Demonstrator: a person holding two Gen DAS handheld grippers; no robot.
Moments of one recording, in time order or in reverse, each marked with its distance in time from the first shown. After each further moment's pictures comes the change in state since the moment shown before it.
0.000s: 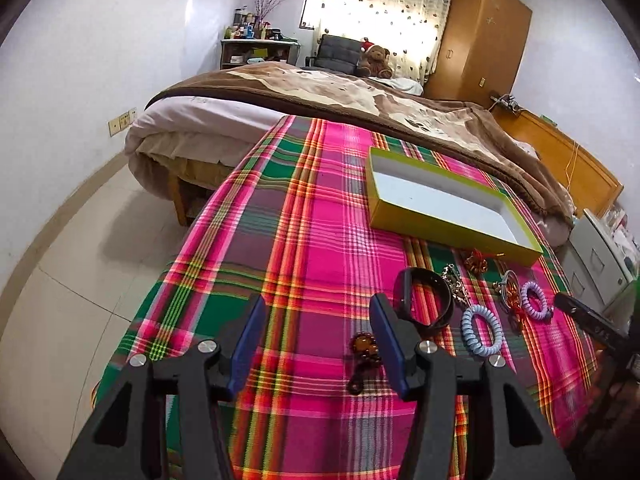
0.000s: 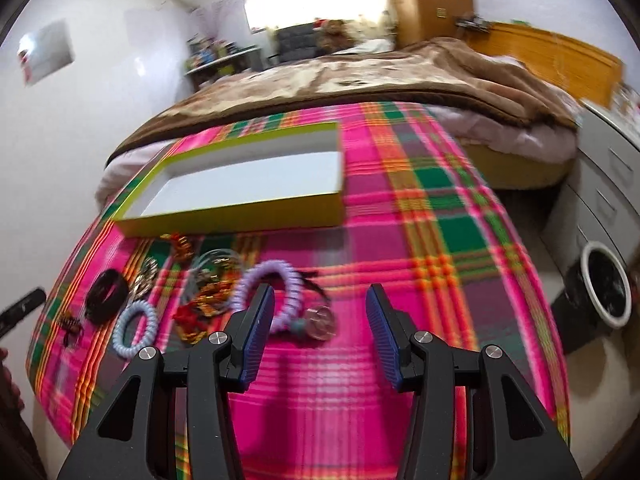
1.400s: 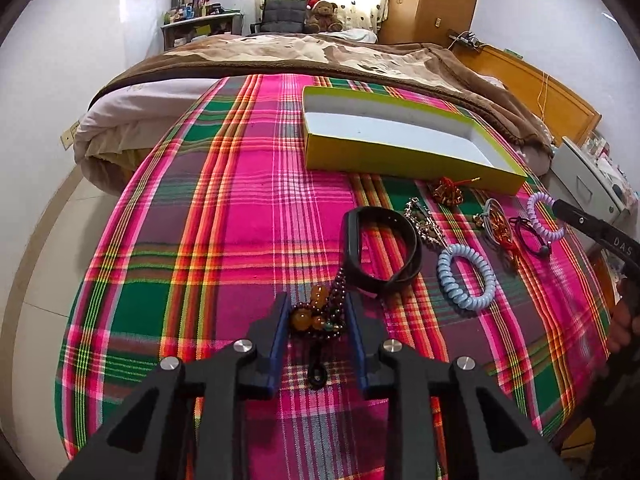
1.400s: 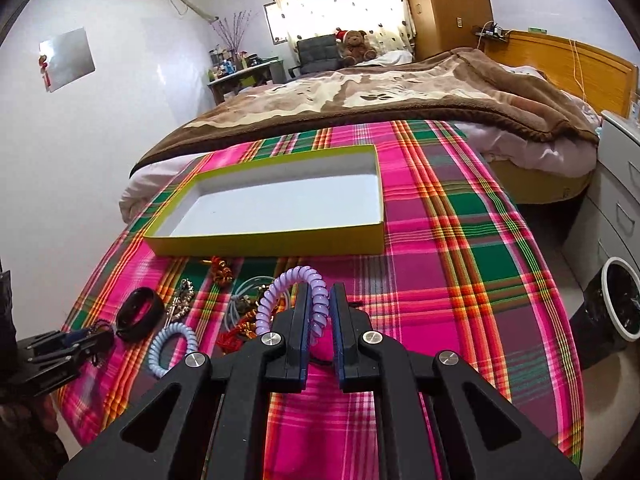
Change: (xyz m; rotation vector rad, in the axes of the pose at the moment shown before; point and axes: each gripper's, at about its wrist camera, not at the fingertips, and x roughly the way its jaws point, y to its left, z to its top) left arm 0.036 -0.043 -0.015 0.191 0.151 -0.073; right arm -0.008 0.012 0.014 0.012 -0.057 0.073
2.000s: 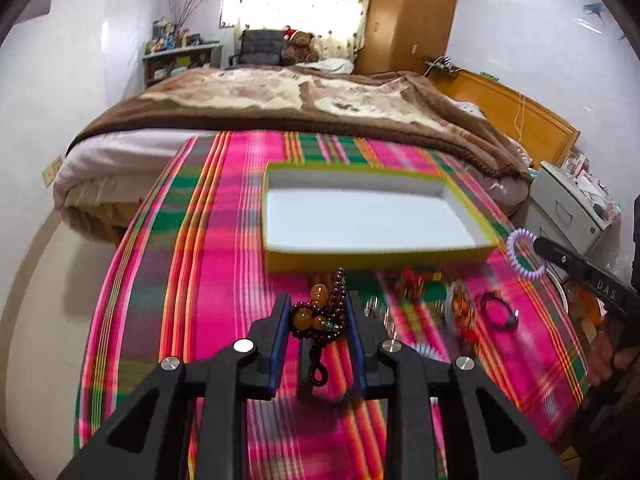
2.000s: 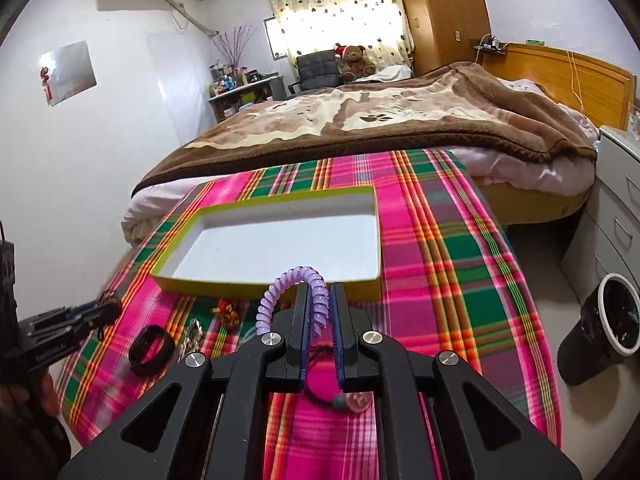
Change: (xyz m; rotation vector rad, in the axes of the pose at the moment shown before) left arm -0.007 -0.021 0.073 0.046 -0.117 -0.069; right arm -0.011 -0.001 0.035 0.005 -0.053 -0.001
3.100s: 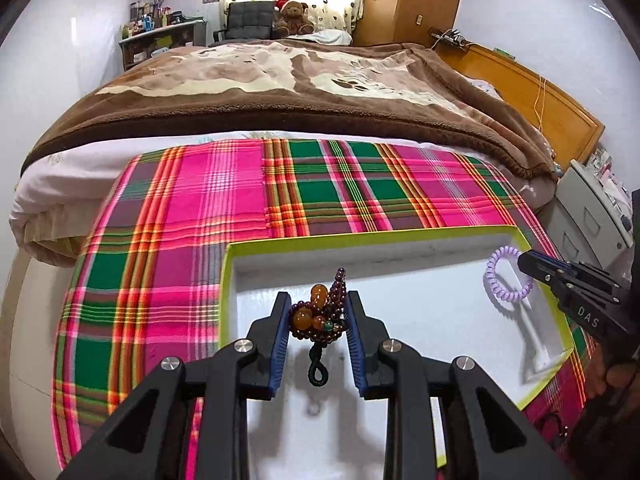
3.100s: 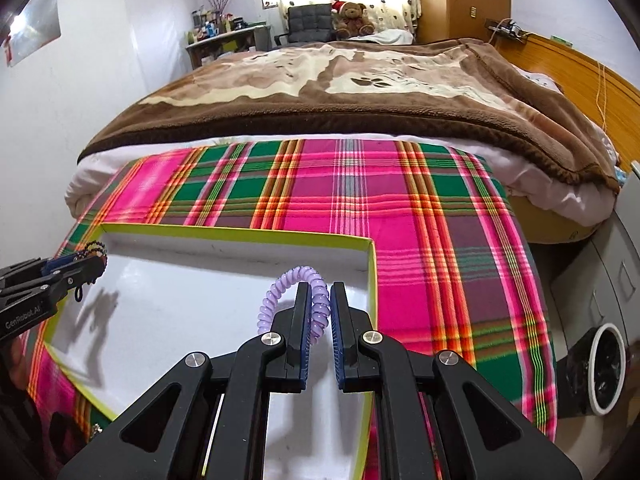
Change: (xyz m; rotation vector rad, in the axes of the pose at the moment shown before) left arm 0.141 0.002 0.094 0.019 0.125 -0.009; right arm 0.154 -0.017 0.074 -0.095 0.184 -0.112
